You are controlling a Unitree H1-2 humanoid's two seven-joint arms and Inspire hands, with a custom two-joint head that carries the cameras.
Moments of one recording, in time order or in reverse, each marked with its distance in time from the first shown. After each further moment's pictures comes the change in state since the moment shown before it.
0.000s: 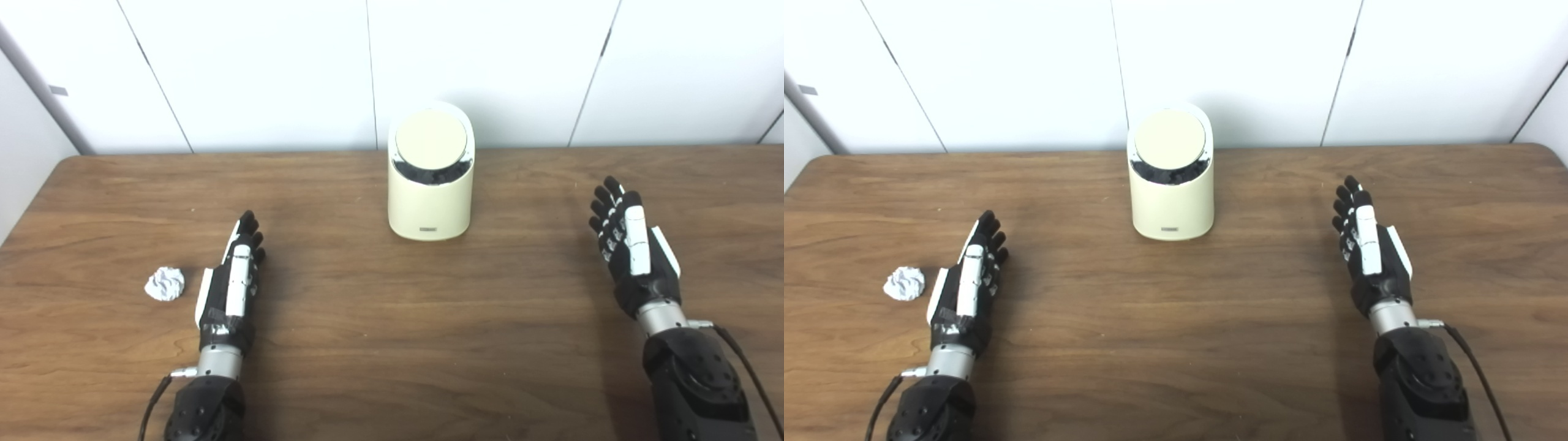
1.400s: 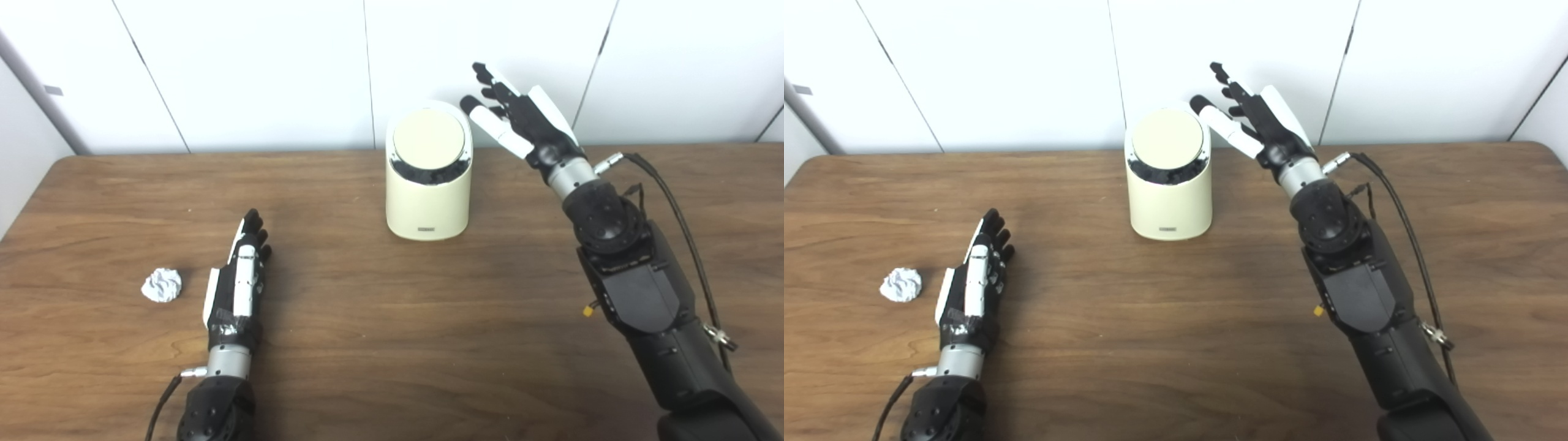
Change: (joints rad) left arm -0.017 -0.026 -0.002 0.052 0.018 -0.075 0.003; right arm -0.478 -0.093 0.387 0.102 -0.531 0.095 0.044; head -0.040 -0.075
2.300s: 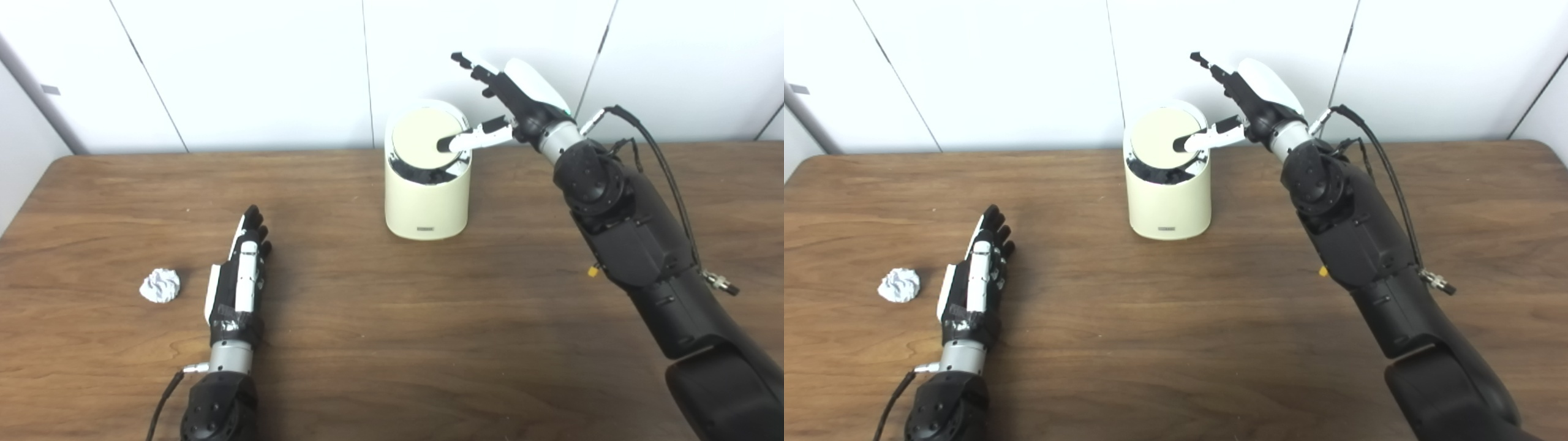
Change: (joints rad) left arm -0.017 -0.008 -0.002 0.021 0.006 -0.014 0.008; right arm -0.137 -0.038 0.061 0.138 -0.167 -0.050 0.070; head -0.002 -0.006
